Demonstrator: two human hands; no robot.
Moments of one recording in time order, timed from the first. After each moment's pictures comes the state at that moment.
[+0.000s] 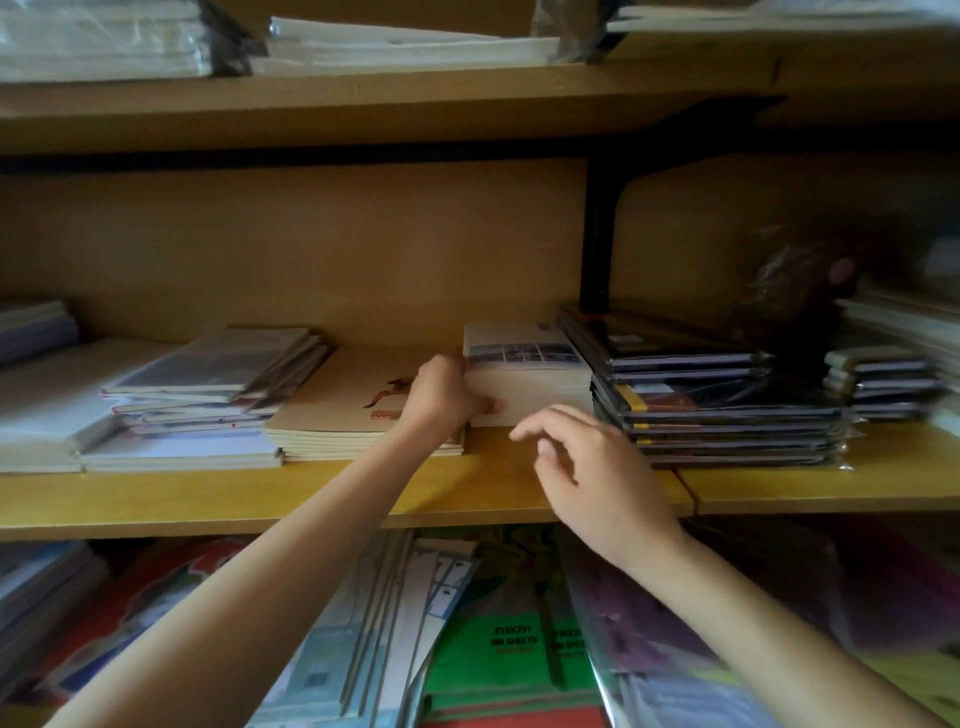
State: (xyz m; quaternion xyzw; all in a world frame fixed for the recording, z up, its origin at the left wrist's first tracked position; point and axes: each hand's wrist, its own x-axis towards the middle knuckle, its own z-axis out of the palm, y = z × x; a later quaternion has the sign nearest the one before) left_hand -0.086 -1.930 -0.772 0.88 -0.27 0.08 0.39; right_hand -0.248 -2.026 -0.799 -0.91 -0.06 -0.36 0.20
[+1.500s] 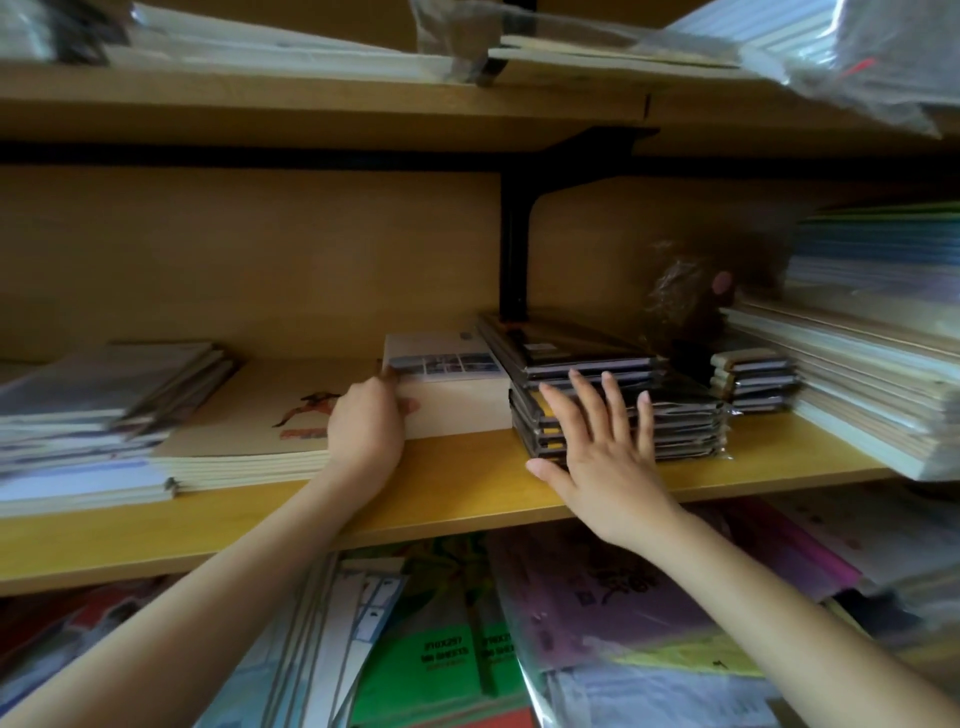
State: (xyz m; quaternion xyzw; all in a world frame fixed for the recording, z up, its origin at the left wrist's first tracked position) left_hand -0.100 -1.941 -0.786 0.89 -0.25 0.20 0.33; right_hand -0.261 -2.106 -0.815 -0.96 0.17 -0.22 -0.05
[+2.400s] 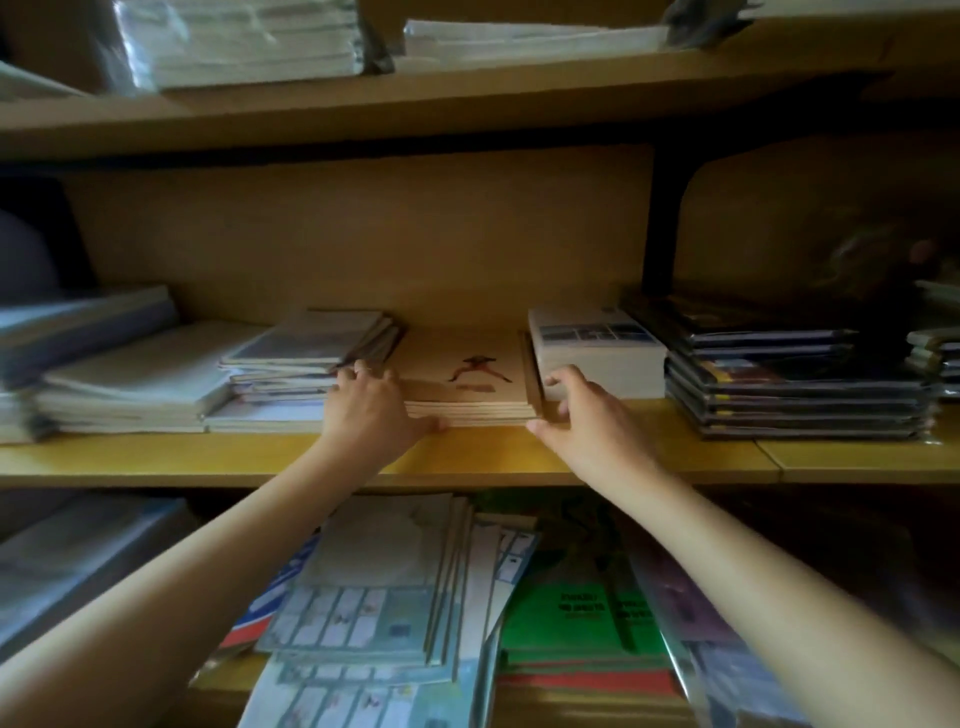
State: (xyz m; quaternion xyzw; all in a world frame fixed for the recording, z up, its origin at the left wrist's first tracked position) left_hand -0.090 -1.786 -0.787 0.98 -0.12 0.18 0.01; right_hand -0.197 -1.972 -0.802 -0.94 0.09 -0.27 0.19
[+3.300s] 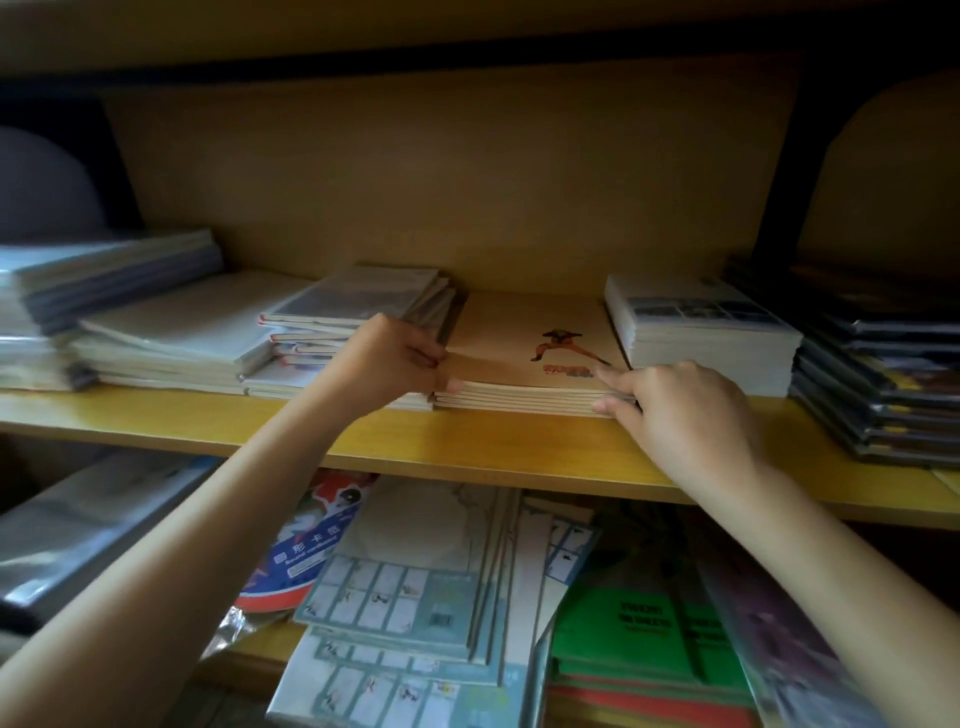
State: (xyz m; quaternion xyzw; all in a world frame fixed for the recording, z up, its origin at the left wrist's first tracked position) left_hand -0.053 -1.744 -0.772 0.90 -0.20 0.06 0.39; right_hand -0.162 -1.969 -0.800 -0.96 0.05 -0.29 -0.01
